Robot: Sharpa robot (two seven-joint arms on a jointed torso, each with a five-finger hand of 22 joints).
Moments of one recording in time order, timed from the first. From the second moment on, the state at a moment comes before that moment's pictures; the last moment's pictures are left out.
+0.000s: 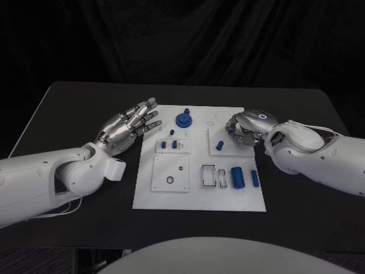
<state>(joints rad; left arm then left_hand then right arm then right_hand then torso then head) 1.12 -1.06 -0.21 1.65 0.03 0.04 0.68 1.40 0.24 -0.23 0.27 0.54 0.31 0.04 0.04 0.04 0.10 0.09 0.23 0.04 0.06 0.18 0.09 0.02 0.17 0.07 0.28 0.04 0.23 1.22 -0.74 -0.24 1.38 -1.62 -0.45 -0.08 1.43 -0.08 0.39 0.08 0.24 0.83 0.18 0.17 0.45 0.72 0.12 0.72 0.44 1.12 0.05 1.14 0.92 0.16 1.11 0.15 0.59 1.31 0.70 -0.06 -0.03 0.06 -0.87</state>
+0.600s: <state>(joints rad) 1.12 -1.06 -0.21 1.65 0.03 0.04 0.68 1.41 0.24 -0.23 0.27 0.54 0.31 0.04 0.04 0.04 0.10 0.09 0.23 0.04 0.06 0.18 0.09 0.02 0.17 0.07 0.28 0.04 0.23 1.22 -0.73 -0.24 1.38 -1.62 -0.45 -0.08 1.47 -0.05 0.40 0.04 0.27 0.89 0.17 0.21 0.49 0.76 0.11 0.72 0.43 1.13 0.04 1.14 0.93 0.16 1.12 0.14 0.60 1.31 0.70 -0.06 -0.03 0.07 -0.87</state>
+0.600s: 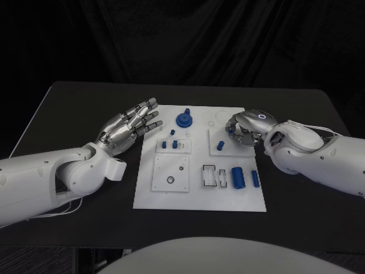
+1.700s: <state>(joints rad) 1.12 -1.06 -0.21 1.64 0.03 0.04 0.68 1.41 0.24 -0.23 0.26 0.55 0.35 0.10 0.04 0.04 0.10 0.08 0.24 0.04 0.06 0.19 0.10 0.02 0.17 0.07 0.28 0.04 0.22 1.24 -0.79 -0.21 1.47 -1.62 -0.58 -0.08 1.48 -0.05 0.39 0.03 0.27 0.92 0.15 0.23 0.55 0.82 0.09 0.69 0.41 1.14 0.03 1.13 0.93 0.16 1.12 0.13 0.64 1.31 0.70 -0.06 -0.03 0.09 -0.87</state>
